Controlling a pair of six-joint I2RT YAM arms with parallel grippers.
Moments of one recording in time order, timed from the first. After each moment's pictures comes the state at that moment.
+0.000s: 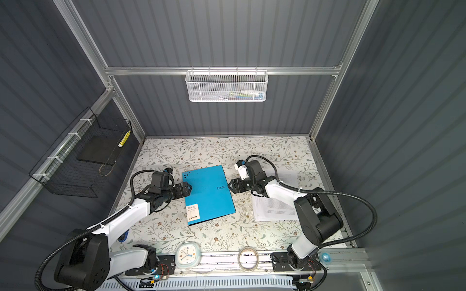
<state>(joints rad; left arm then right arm) -0.28 1.24 0.63 -0.25 0.13 -0.43 0.54 1.64 0.90 -0.10 -0.38 0.25</state>
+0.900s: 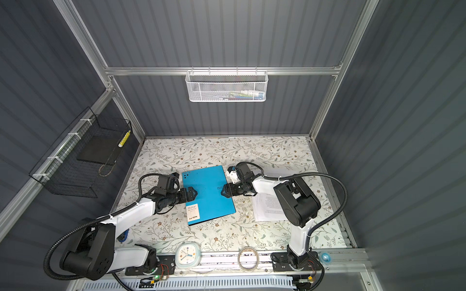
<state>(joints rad) -0.32 1.33 0.59 -0.19 0.20 -0.45 0.59 1.87 1.03 -0.14 -0.45 0.29</state>
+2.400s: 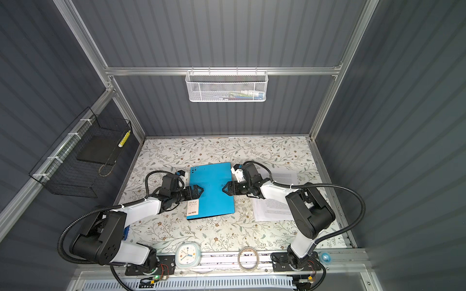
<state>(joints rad) -0.35 1.44 0.56 0.09 0.29 -0.45 0.56 1.68 0.88 -0.01 -0.50 0.45</state>
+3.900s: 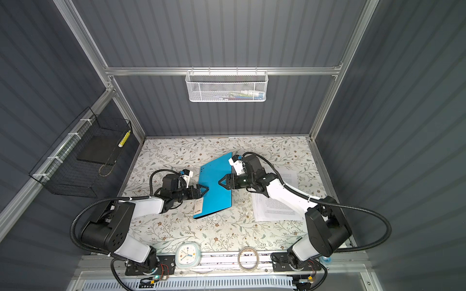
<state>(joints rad) -0.33 1.53 0.54 0.34 0.53 -0.45 0.60 1.50 0.98 -0.13 -0.56 0.47</state>
